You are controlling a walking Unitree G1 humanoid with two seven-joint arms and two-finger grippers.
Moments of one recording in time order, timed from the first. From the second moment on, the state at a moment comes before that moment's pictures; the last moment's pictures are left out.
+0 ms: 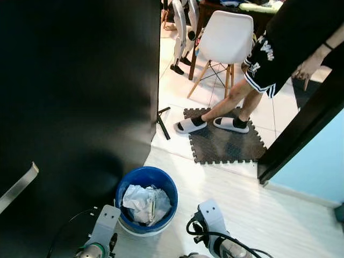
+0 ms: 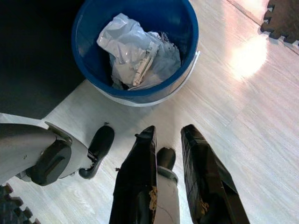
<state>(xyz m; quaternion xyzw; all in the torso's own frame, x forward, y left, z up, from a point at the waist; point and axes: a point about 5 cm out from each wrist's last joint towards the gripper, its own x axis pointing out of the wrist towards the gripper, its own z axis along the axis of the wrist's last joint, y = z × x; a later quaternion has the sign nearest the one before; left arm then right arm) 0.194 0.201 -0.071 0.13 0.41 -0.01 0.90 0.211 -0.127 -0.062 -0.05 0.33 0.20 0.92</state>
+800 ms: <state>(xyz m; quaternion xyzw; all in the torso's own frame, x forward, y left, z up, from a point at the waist) 0.193 0.201 -0.074 0.14 0.42 -0.04 0.90 0.196 -0.137 -0.074 -0.03 0.38 0.16 0.91</state>
